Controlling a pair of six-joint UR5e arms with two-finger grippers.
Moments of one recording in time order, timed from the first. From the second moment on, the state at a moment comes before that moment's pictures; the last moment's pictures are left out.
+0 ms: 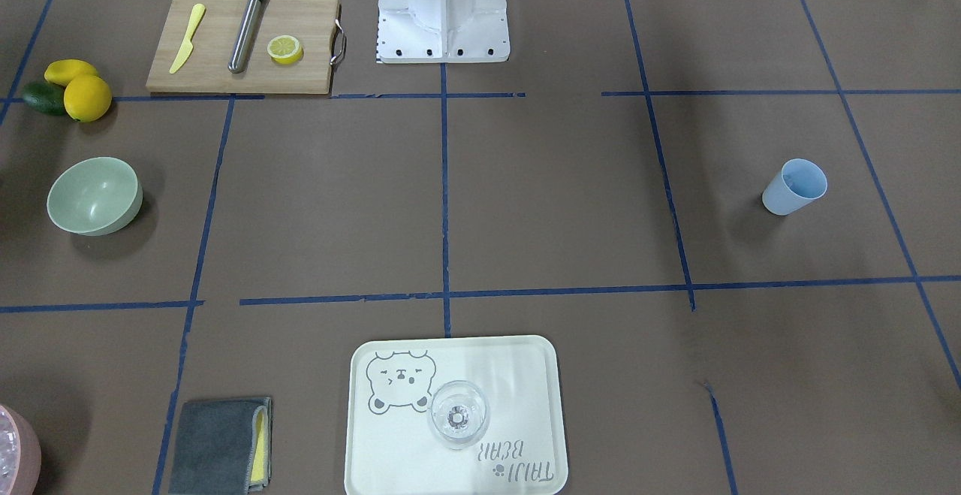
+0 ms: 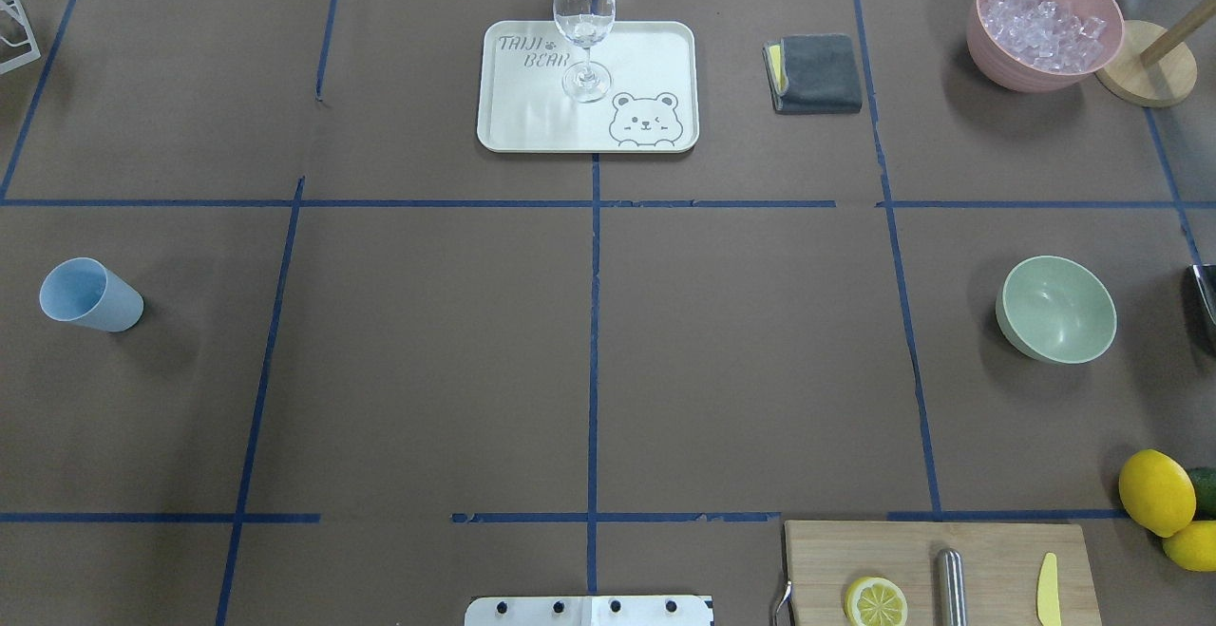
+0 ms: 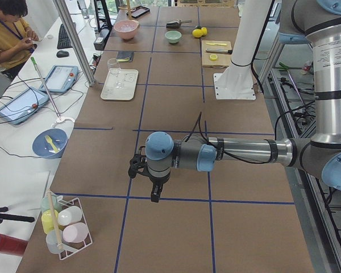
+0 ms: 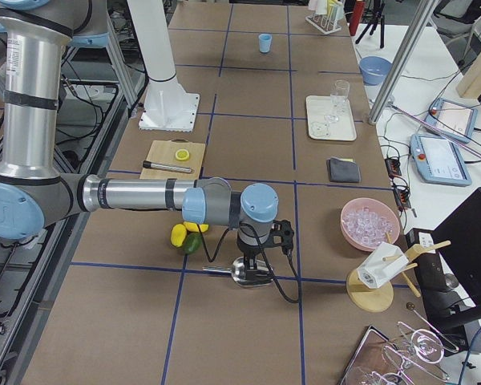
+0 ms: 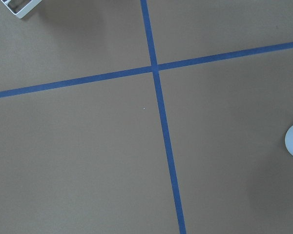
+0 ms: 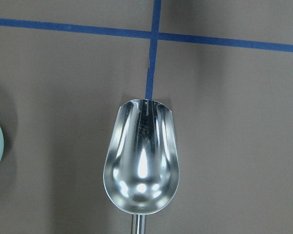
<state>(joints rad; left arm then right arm) -1.56 -1.41 -1.76 -1.64 -2.36 0.10 1.54 -1.72 1.76 -1.65 2.32 -0.09</state>
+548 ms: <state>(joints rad) -1.56 -1.41 -1.75 -1.65 -2.36 0.09 1.54 -1.72 1.76 -1.65 2.32 -0.09</state>
